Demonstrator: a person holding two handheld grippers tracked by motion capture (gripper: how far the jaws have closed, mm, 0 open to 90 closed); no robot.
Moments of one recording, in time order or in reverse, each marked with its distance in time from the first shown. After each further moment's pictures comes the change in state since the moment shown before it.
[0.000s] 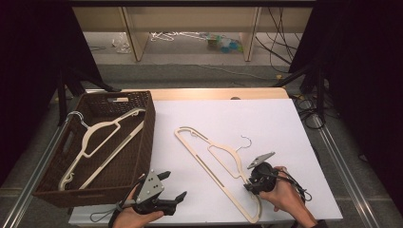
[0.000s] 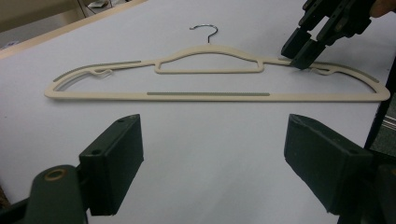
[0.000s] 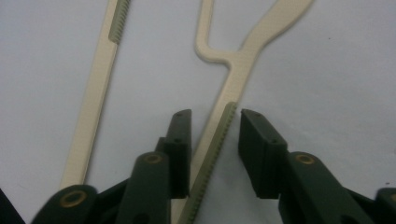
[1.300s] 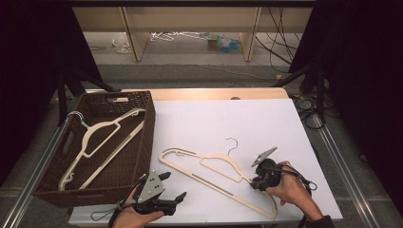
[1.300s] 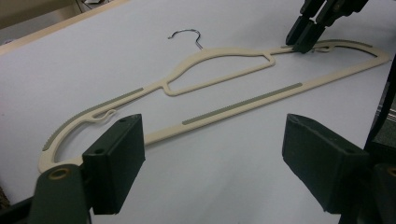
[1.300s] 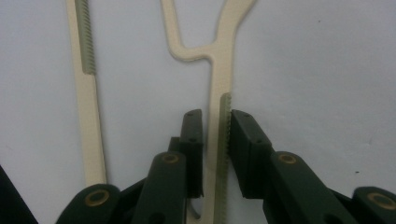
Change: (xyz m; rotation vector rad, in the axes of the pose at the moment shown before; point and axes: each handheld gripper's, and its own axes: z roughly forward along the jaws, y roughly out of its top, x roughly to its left) left arm 0.001 -0.002 0.001 0.023 0.002 0.015; right arm -0.021 0.001 -0.003 0.068 0.052 -0.064
